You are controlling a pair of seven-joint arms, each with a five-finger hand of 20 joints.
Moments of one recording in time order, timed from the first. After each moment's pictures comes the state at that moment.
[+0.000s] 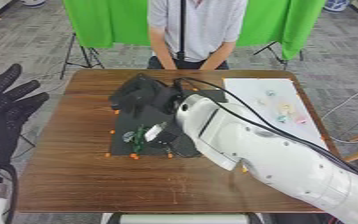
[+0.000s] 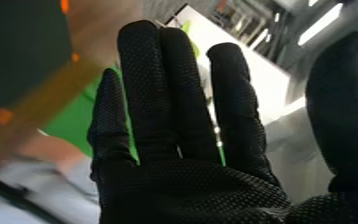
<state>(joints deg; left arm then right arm) 146.3 -47.6 -115.3 -138.3 32.7 19.5 25.2 -51.1 -59.0 31.6 -113.4 -72.6 6.1 27.3</state>
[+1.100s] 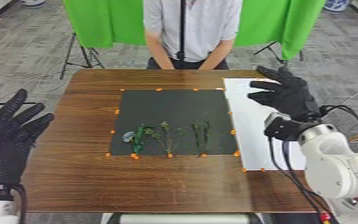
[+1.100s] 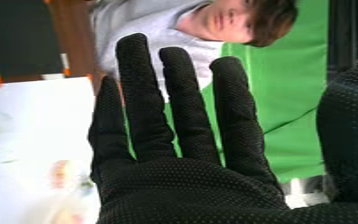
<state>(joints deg) 151.0 -44.8 -109.7 -136.3 27.2 23.2 33.7 -103.2 -45.3 84.5 -122.0 -41.3 21.0 5.2</state>
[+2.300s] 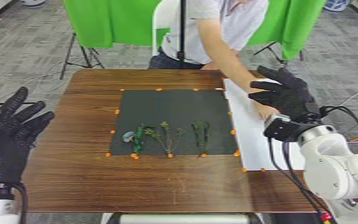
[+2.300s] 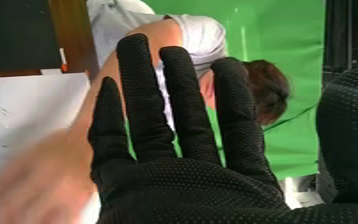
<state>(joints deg) 151.4 -43.8 -109.9 -137.4 27.5 24.7 34.1 -103.1 -45.5 84.2 -121.8 -43.0 21.2 4.7</state>
